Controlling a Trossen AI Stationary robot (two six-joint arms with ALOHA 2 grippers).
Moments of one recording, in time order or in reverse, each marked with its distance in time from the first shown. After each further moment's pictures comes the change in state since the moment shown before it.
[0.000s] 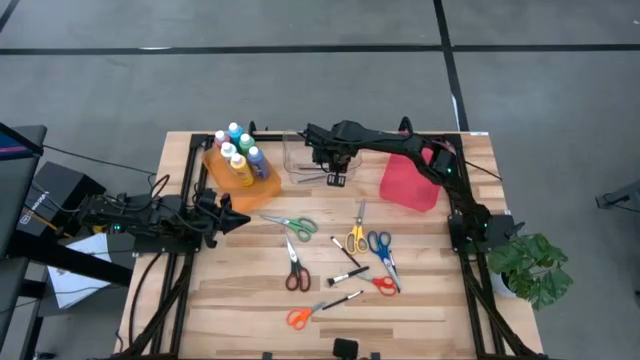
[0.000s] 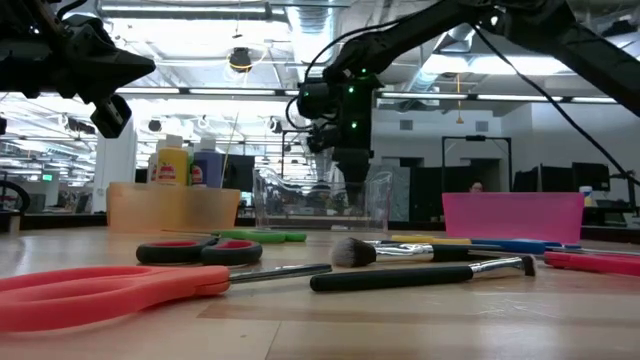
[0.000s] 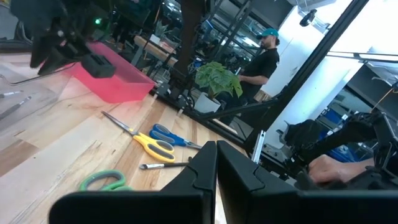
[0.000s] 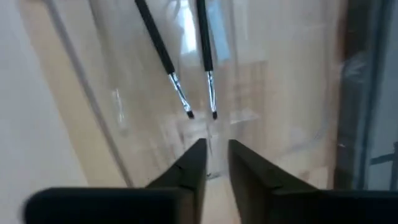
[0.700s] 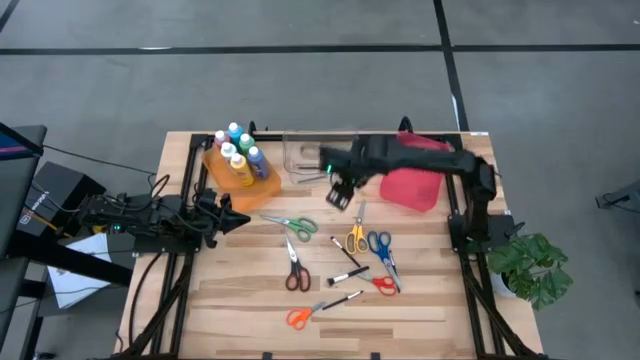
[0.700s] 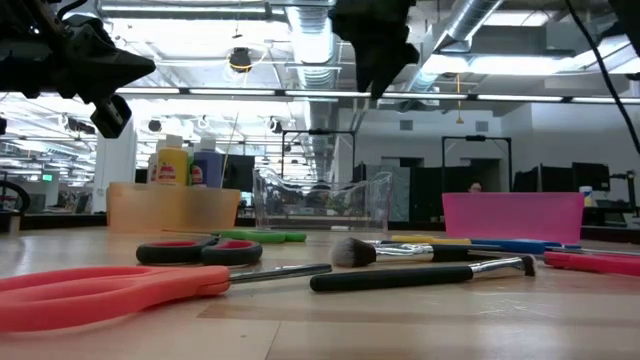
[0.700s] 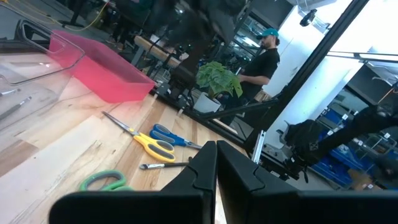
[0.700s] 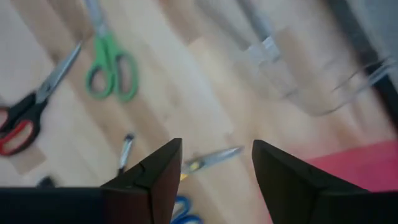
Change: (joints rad) left arm 0.000 0.000 0.000 0.000 0.000 0.000; right arm 0.302 -0.353 0.001 -0.239 0.002 0.702
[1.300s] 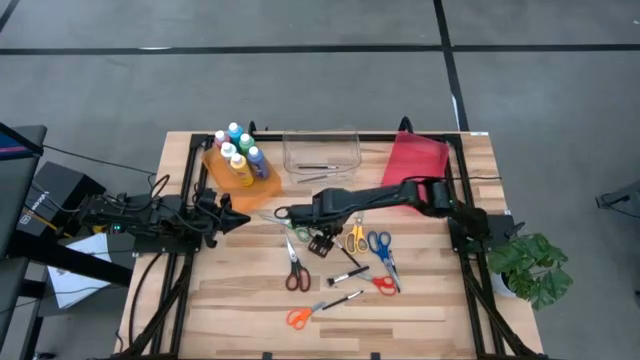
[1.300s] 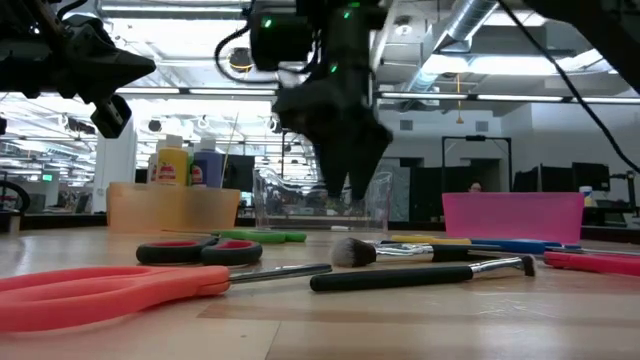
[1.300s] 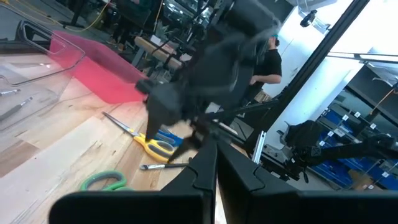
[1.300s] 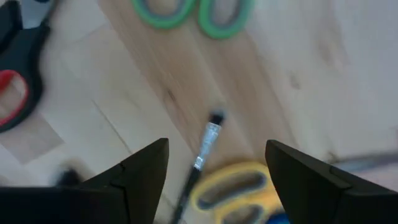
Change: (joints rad) left arm 0.000 0.000 -0.001 0.005 -0.001 0.000; right arm 0.156 0.368 -0.002 0.118 -0.205 0.104
